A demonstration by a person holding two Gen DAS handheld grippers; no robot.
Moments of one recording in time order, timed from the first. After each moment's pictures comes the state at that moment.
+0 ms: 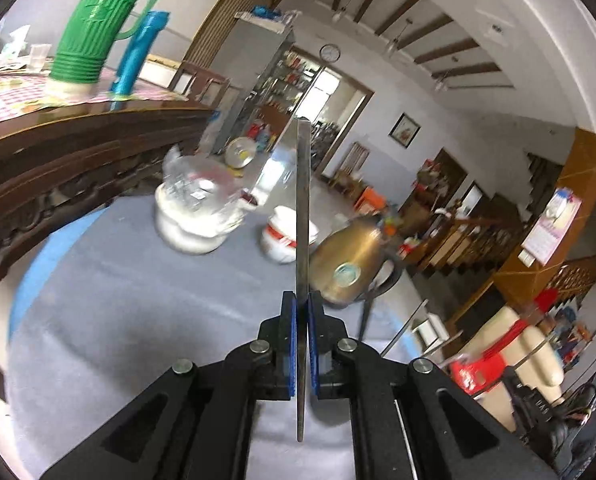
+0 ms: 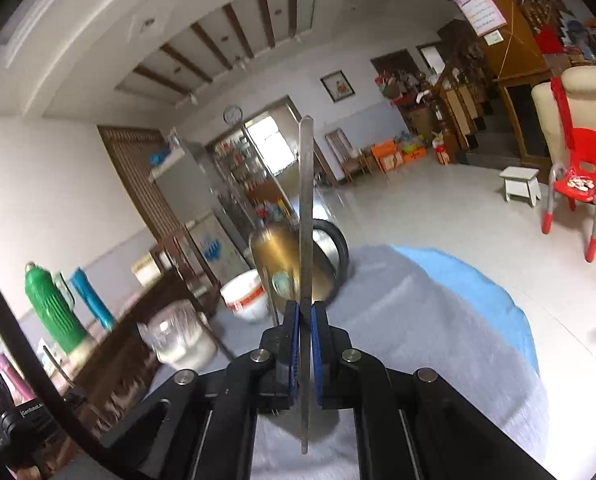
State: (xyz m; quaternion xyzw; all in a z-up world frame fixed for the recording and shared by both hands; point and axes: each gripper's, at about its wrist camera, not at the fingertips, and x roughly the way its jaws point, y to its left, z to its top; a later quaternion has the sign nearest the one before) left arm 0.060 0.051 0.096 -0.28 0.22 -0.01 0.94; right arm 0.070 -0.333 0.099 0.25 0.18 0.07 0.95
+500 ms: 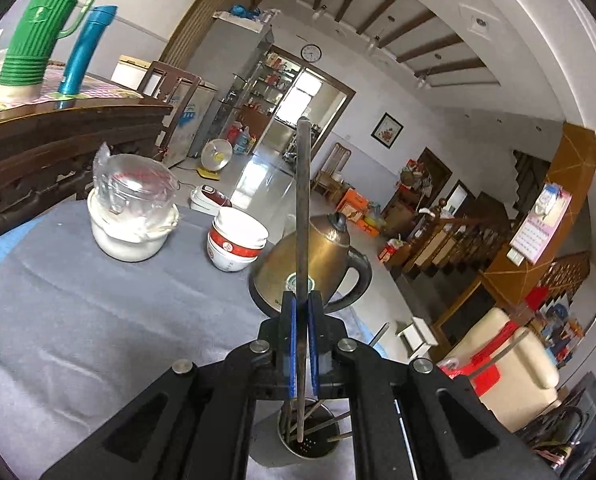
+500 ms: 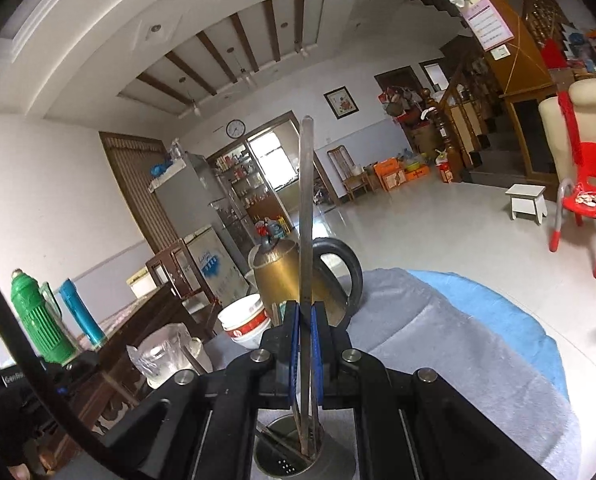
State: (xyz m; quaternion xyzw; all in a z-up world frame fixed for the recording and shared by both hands) left arm 0.137 -0.021 0.097 -0.26 0.21 -0.03 0.94; right arm 0.128 -0.298 0.084 0.23 0.17 0.07 0.96
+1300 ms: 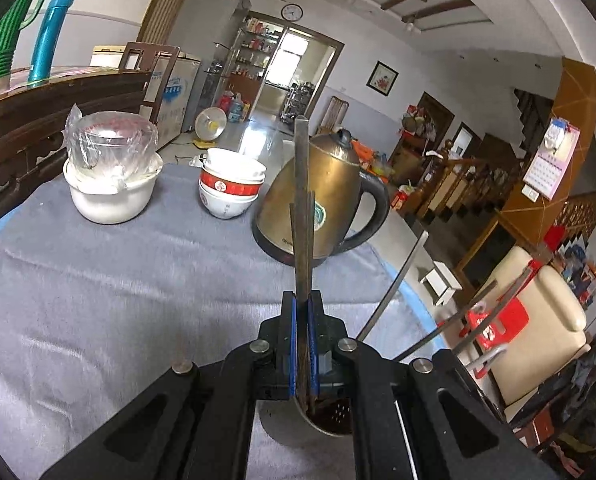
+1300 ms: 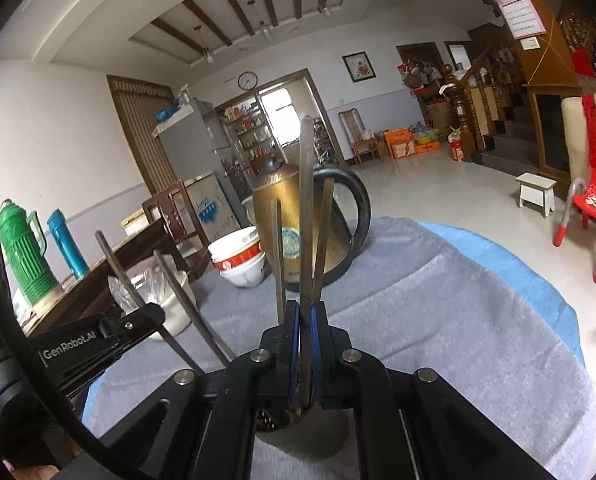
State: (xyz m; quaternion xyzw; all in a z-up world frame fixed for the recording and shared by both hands) left arm 0.154 -0.065 0.040 -0.19 0.28 -0.05 0.94; right arm 0.135 -0.264 0.027 0.18 0.24 0.09 0.95
